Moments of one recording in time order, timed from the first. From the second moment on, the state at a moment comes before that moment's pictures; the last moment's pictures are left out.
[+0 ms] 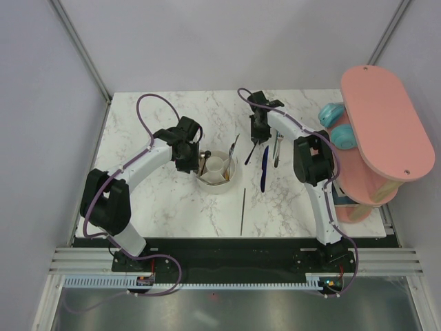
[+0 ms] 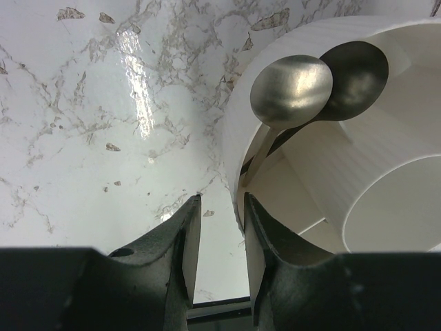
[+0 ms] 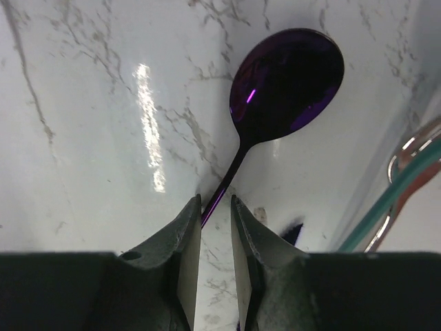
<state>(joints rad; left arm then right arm) -0.47 1.64 1.25 -0.79 -0.06 -0.44 0.38 2.42 2.09 -0.86 0.11 0.41</state>
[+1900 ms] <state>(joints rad) -0.47 1.61 1.24 -0.80 -0.07 -0.46 0.32 2.43 2.11 -0.90 -0.02 0.31</state>
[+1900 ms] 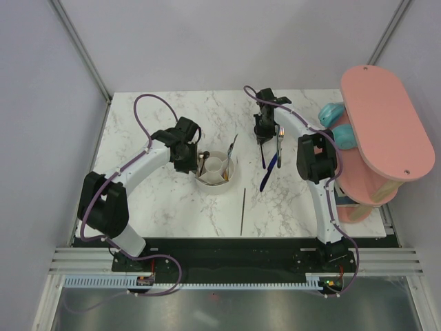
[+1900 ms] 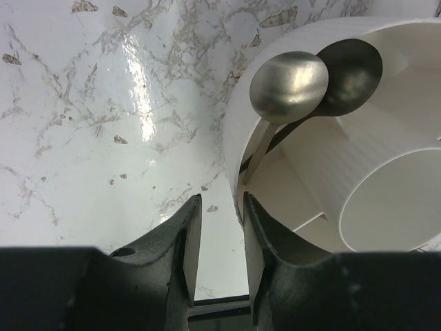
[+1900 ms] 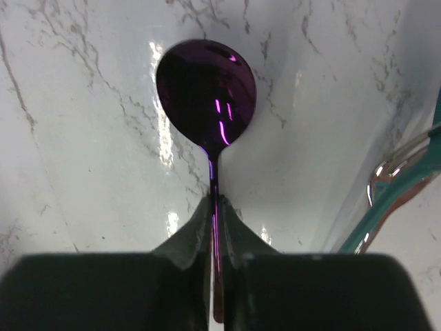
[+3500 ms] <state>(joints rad) -0.47 1.61 1.21 -0.74 -0.07 -0.47 0.39 1.99 1.41 -0.66 -0.21 0.29</state>
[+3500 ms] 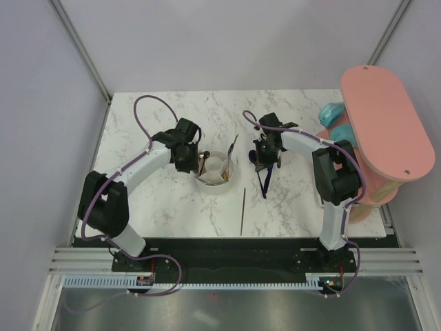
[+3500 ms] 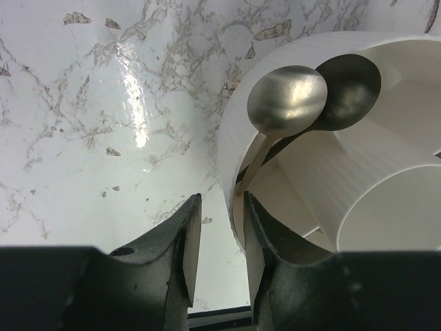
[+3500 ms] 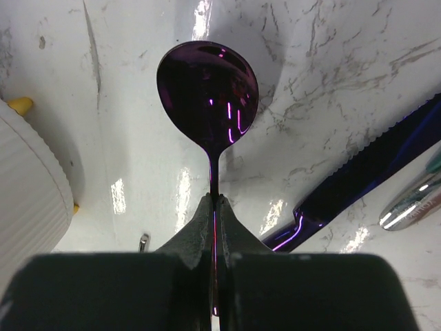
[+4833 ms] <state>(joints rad) -0.39 1.46 1.17 -0.72 -0.13 -0.52 0.39 1.56 1.26 -0.48 -0.33 0.35</state>
